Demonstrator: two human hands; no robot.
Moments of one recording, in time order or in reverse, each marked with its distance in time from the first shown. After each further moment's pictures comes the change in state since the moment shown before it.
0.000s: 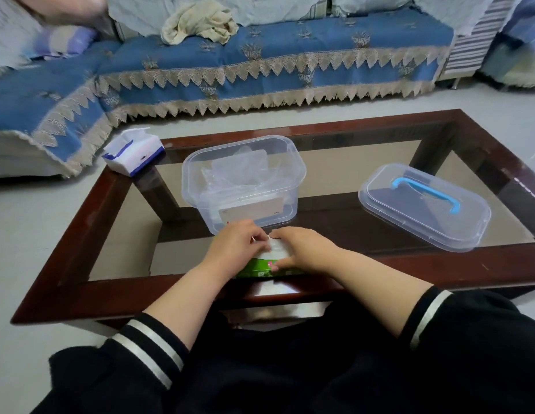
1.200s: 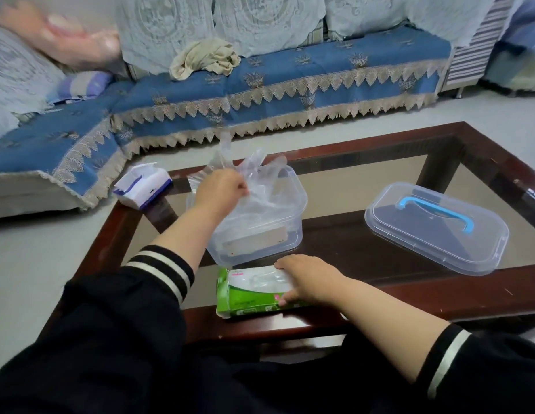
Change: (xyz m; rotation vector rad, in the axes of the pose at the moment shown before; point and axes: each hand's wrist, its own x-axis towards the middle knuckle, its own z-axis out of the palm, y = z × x) left_hand 0.117 0.002 -0.091 0.381 0.221 0.005; right_hand 0.008 0.006 0.002 -0.059 -0.014 -0.021
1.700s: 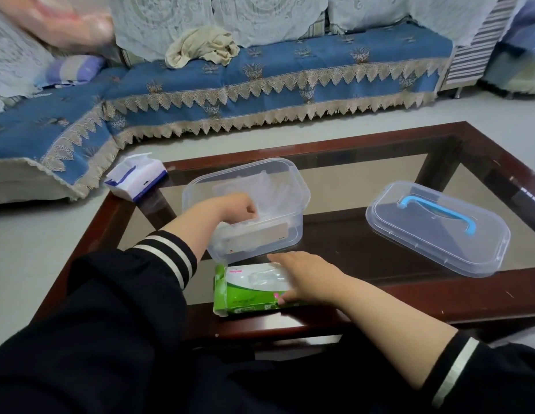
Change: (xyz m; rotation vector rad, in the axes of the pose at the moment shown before) left_hand 0.005 -0.003 0.035 -0.015 -0.681 0.018; right_hand 0.001 -0.003 -0.001 -0.049 -0.003 -0.047
